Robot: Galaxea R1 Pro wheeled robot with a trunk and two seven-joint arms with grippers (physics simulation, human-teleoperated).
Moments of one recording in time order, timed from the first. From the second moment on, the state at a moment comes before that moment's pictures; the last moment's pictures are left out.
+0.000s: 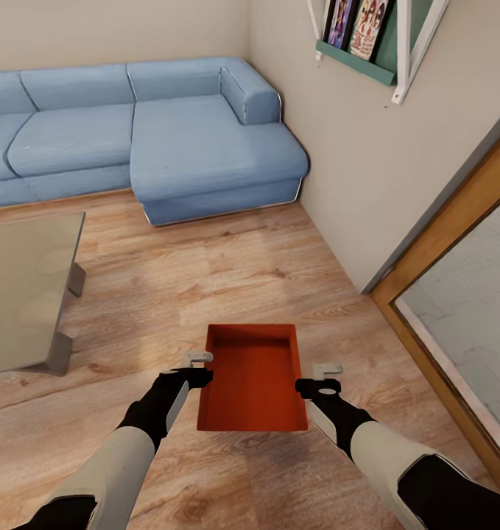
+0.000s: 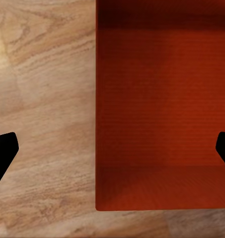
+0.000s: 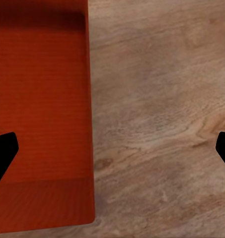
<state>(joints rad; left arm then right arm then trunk) -0.77 -0.15 0.10 -0.57 -0.10 0.40 0.05 -0.86 0.07 0.54 -0.21 -0.50 0.04 -0.31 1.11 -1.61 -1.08</state>
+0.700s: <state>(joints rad) -0.77 -0.15 0.10 -0.57 -0.10 0.40 0.05 -0.86 0.07 0.54 -0.21 -0.50 0.04 -0.31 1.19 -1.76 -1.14</state>
